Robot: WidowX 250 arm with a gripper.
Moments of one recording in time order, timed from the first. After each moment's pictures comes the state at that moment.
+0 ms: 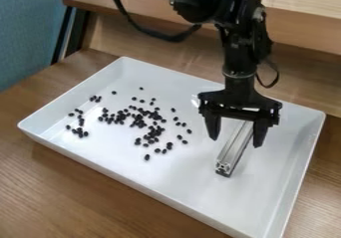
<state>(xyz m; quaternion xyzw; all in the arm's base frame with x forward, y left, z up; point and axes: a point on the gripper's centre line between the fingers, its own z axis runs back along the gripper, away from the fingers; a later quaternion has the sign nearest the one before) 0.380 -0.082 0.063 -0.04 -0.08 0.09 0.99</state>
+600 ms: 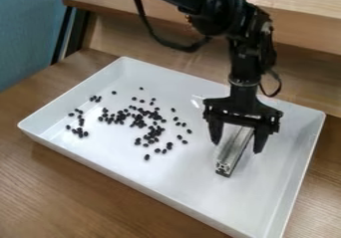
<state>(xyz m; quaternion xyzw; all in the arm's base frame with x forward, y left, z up) 0.395 -0.081 0.043 -0.02 -0.06 0.09 0.99</state>
